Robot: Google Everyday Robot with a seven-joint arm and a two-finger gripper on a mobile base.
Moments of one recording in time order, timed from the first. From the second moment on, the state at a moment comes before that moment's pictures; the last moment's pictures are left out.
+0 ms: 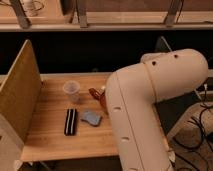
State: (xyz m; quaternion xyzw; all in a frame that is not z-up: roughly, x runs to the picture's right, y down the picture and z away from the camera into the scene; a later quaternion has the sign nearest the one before) arm 0.262 0.003 0.918 -0.12 0.21 0.69 0.68
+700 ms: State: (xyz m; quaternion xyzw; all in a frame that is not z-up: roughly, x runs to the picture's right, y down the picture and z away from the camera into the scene) arm 0.183 0.063 0.952 -0.21 0.22 0.66 0.69
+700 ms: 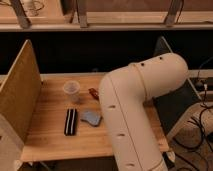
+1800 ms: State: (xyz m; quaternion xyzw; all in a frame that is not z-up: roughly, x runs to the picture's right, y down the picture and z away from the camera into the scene) arm 0.076 0.058 0.950 -0.29 0.12 0.61 0.73
